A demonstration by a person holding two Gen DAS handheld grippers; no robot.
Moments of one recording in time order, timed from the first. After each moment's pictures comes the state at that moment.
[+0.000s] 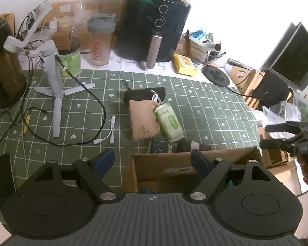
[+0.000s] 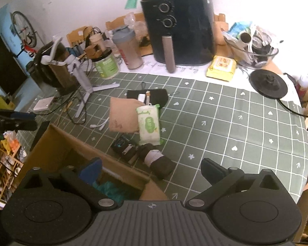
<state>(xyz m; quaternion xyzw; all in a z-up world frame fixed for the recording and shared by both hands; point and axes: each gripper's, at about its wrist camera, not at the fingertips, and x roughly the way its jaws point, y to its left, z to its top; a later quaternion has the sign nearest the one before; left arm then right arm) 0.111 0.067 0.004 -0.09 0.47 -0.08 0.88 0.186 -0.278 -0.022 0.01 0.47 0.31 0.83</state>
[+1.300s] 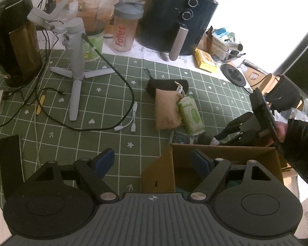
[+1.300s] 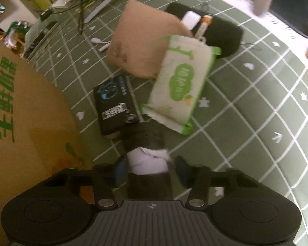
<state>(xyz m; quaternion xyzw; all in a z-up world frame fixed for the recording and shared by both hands) 0.111 0.110 -0.015 -0.12 0.49 -0.05 0.86 0.278 -0.156 -0.175 -0.21 0.56 0.48 0.64</state>
